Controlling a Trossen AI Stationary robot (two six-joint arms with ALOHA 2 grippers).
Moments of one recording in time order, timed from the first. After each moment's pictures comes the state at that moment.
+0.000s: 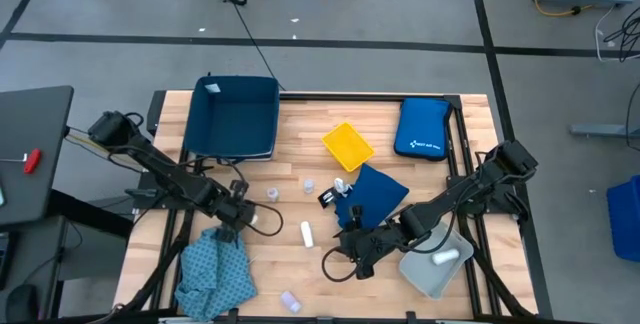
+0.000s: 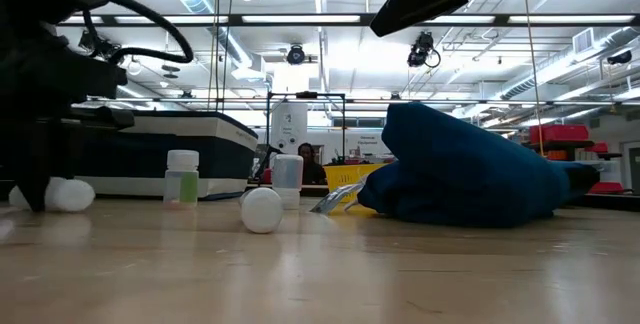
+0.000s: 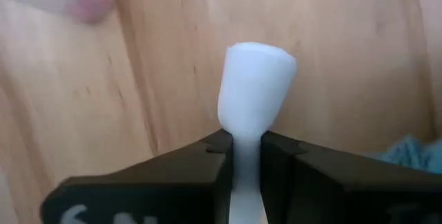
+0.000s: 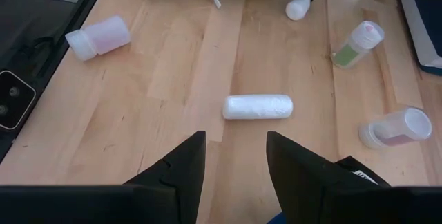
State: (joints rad) left arm -0.50 1.30 0.50 -0.50 -0.22 -0.25; right arm 0.53 1.71 1.19 -0.28 0.35 0.14
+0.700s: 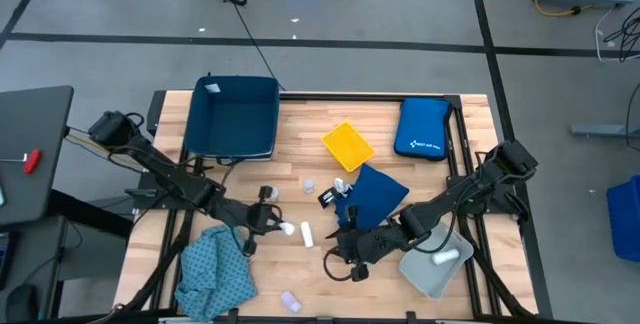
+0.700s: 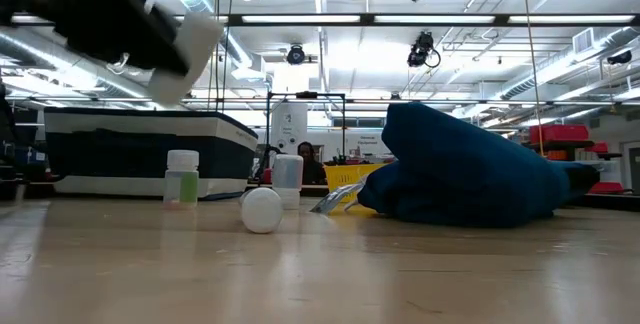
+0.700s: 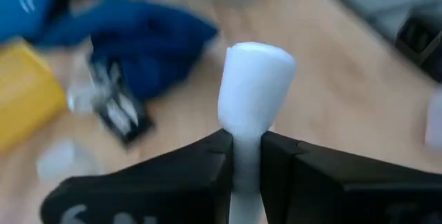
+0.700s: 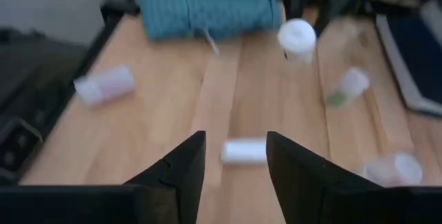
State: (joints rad) left arm -0.52 1.30 0.50 0.32 -0.37 0.00; right arm 0.52 1.71 1.19 -0.12 0.37 0.08
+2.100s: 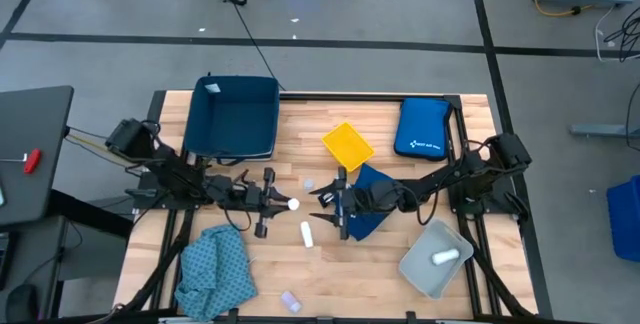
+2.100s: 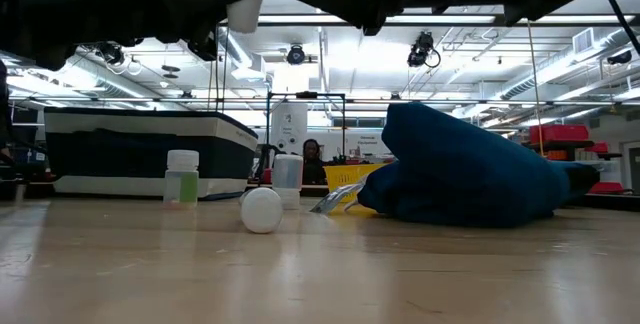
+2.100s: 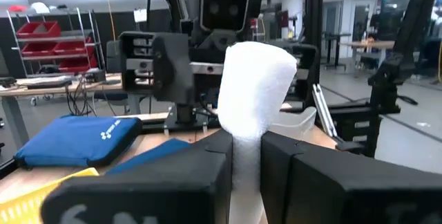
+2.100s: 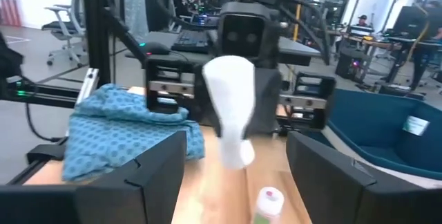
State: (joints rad) left arm -0.37 1.53 0.30 1.39 -0.31 0.12; right arm 0.27 1.72 0.83 0.86 0.22 -0.13
